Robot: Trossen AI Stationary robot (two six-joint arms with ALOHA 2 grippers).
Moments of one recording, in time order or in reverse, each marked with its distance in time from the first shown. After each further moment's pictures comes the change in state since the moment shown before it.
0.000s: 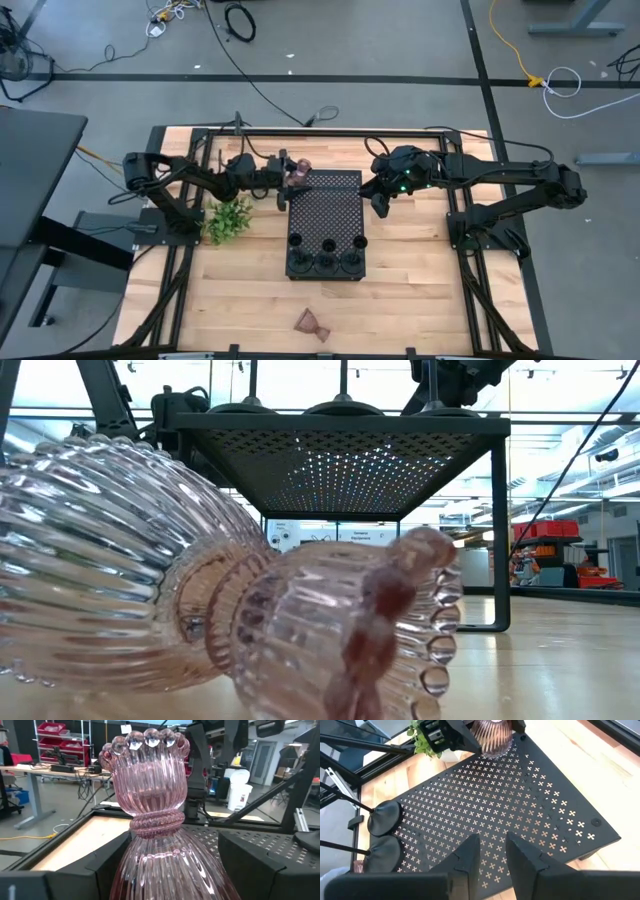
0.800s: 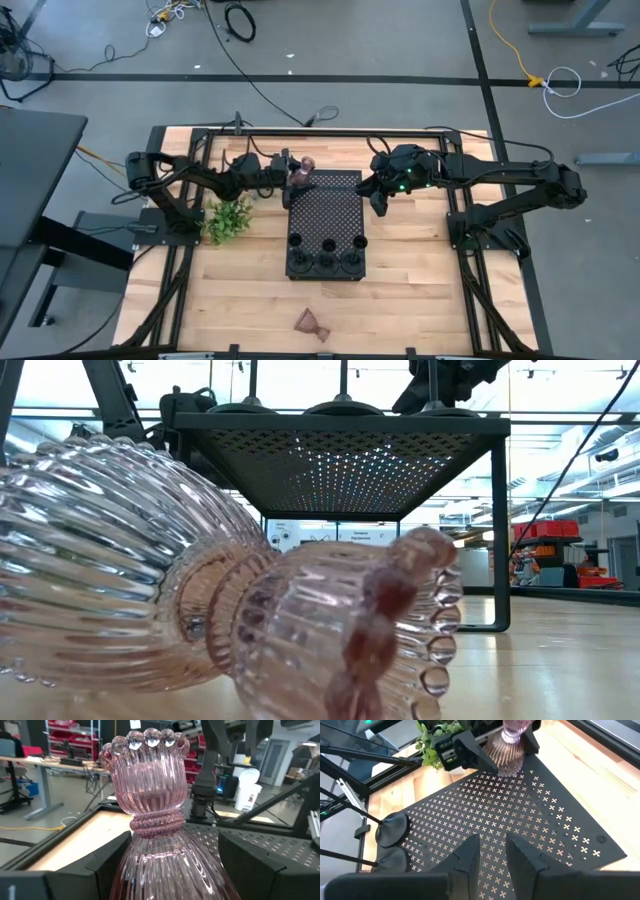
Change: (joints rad) left arm -0.022 0.022 0.040 -0.051 -0.052 -0.016; right arm 0.003 0.000 0.000 0.061 0.000 -0.004
